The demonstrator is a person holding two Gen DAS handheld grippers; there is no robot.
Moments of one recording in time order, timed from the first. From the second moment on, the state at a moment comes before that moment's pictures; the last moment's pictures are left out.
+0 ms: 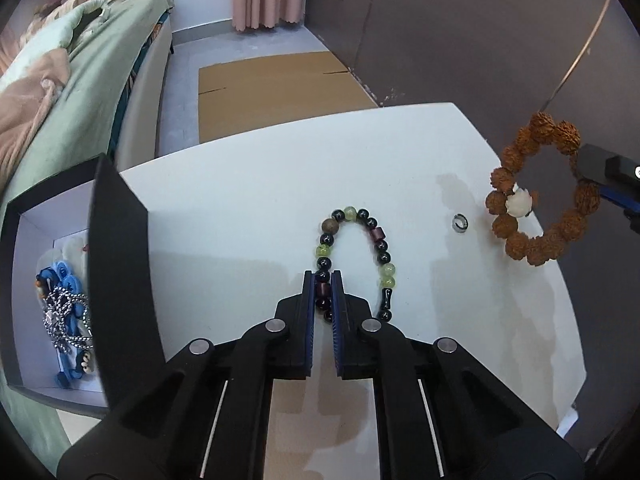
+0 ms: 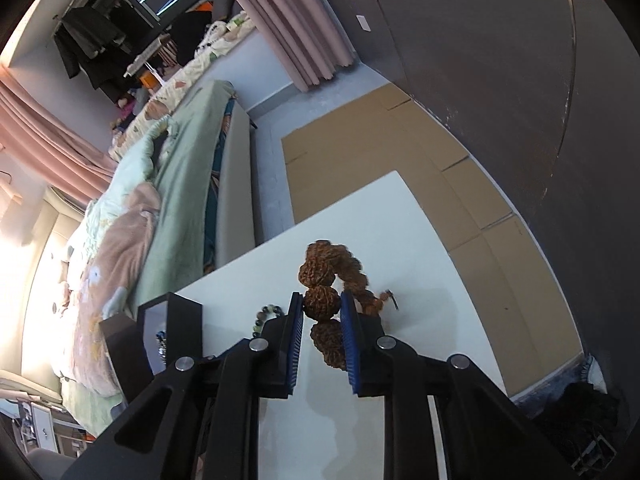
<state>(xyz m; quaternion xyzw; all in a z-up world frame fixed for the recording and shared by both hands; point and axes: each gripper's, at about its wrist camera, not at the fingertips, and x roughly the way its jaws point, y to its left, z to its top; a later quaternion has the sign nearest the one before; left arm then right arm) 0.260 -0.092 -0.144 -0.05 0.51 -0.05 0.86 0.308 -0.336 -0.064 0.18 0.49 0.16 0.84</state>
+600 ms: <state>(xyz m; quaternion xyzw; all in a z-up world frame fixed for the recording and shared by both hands) 0.239 -0.046 -0.073 -0.11 0.44 -0.07 0.89 0.294 -0.309 -0.042 0.20 0.45 0.22 0.84</state>
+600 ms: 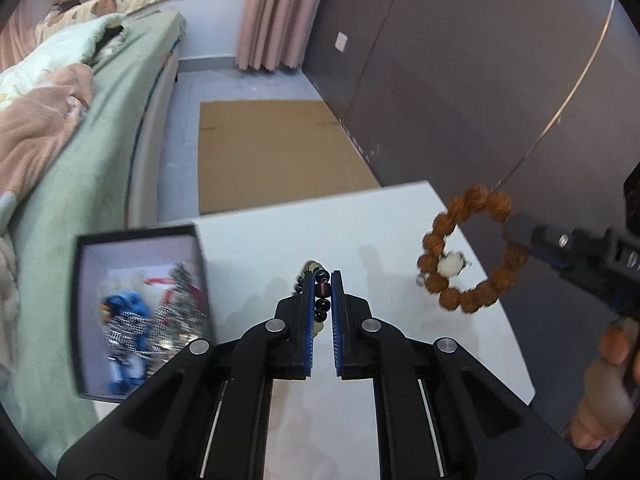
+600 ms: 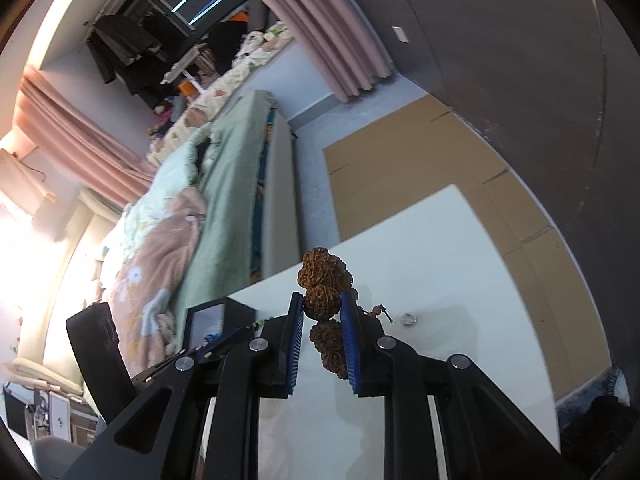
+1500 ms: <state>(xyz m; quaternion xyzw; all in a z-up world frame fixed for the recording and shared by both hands) 0.189 0.077 -0.019 -0.16 0.37 0.02 0.92 0.268 -0.224 -0.020 0.20 0.41 0.31 0.83</state>
